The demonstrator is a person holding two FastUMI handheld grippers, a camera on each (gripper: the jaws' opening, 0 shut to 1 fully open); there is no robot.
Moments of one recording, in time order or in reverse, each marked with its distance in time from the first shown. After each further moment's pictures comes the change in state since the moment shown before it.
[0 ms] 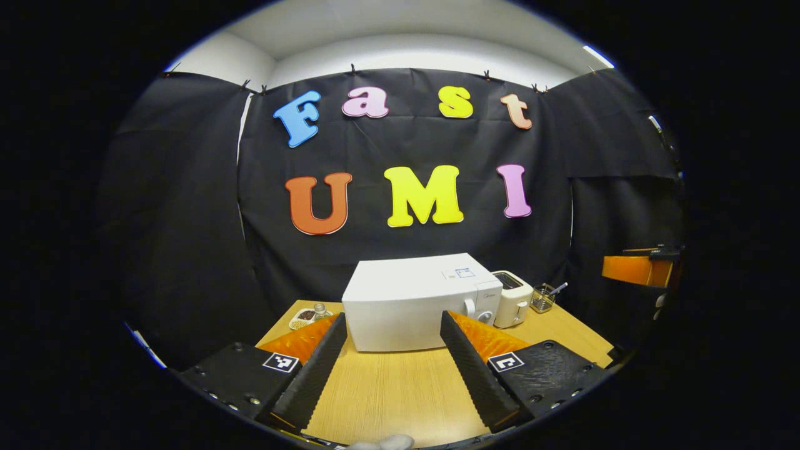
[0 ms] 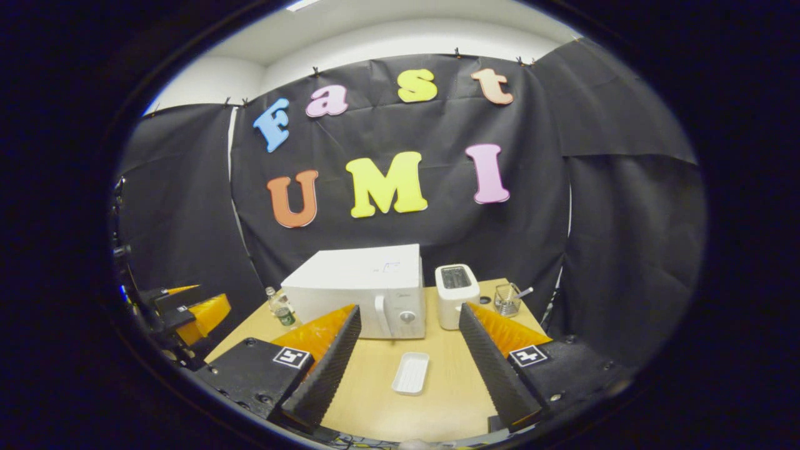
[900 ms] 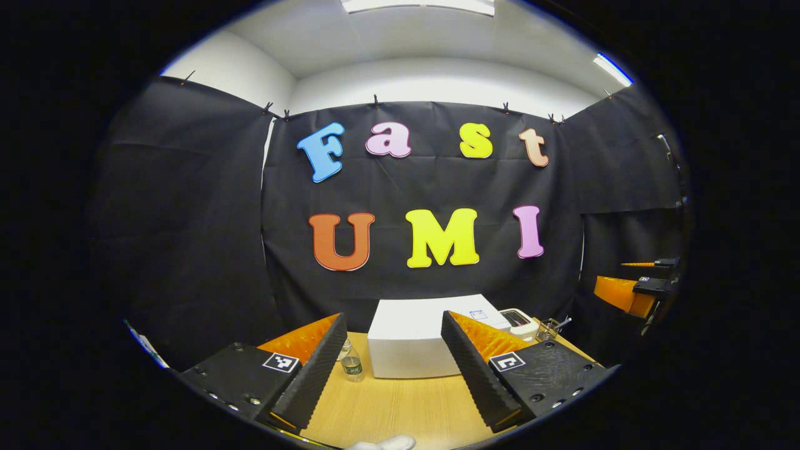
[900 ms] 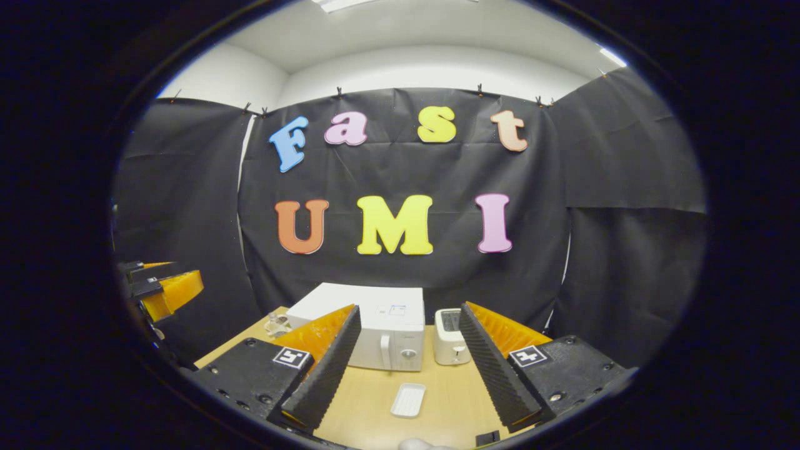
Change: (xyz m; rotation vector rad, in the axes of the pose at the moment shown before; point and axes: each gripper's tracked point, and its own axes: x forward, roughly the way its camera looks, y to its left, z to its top) left arm -0.027 0.041 0.085 -0.031 -0.148 0.066; right arm -0.018 0.035 0.075 -0.111 -0.145 -0.029
